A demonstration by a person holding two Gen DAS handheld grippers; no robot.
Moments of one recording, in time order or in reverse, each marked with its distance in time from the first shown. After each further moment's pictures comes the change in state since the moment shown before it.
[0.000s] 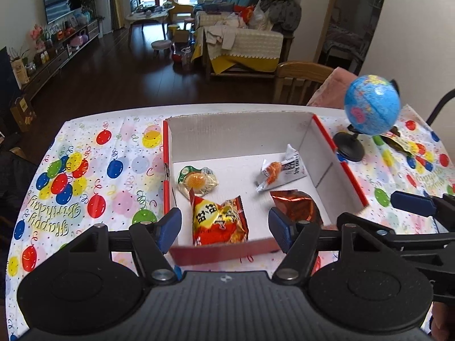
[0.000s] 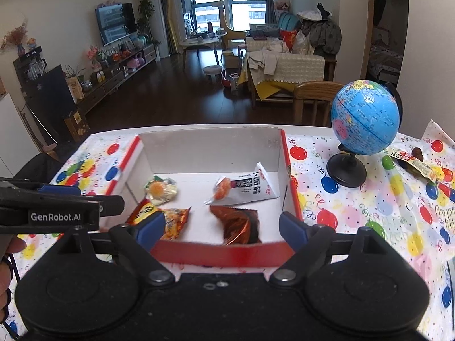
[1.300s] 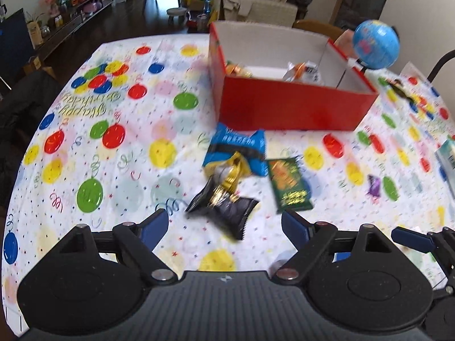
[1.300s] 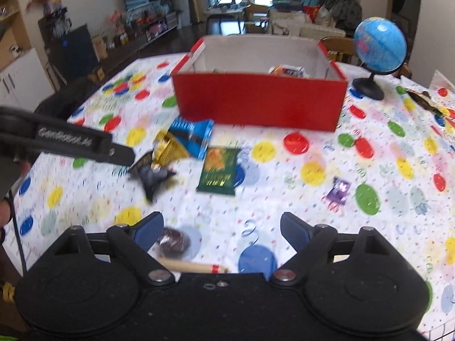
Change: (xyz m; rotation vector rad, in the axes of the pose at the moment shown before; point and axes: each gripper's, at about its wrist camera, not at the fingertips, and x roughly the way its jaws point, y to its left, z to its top) left arm -0.040 0.055 -0.165 -0.062 0.126 0.023; right arm -0.051 0.075 -0.176 -0.072 0.129 0.049
